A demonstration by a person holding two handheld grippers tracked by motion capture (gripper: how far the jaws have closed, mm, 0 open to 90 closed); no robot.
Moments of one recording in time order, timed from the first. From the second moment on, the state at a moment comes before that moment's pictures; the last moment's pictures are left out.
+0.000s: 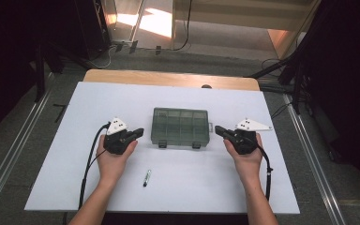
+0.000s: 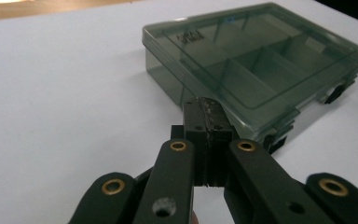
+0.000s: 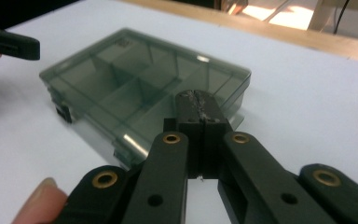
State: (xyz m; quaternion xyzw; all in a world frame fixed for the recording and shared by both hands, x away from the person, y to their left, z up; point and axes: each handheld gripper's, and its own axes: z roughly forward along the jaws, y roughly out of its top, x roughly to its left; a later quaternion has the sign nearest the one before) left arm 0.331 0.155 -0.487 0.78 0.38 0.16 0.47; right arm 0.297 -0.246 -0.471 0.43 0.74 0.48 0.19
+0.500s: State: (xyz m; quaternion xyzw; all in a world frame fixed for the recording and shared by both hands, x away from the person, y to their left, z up) left arm 0.333 0.149 -0.501 0.79 0.40 0.13 0.45; right arm 0.296 -0.248 -0.498 0.43 0.78 0.43 0.15
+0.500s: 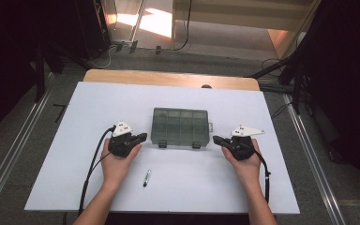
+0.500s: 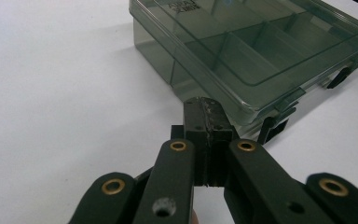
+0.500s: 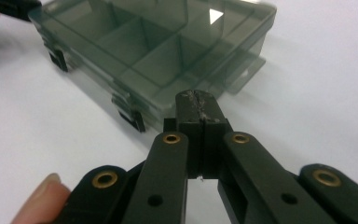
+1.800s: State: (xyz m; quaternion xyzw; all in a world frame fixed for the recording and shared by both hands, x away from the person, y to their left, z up) left arm 0.331 0.139 -0.504 0.80 0.38 0.13 0.45; right arm 0.297 -0.236 -0.511 0.41 0.81 0.39 0.15
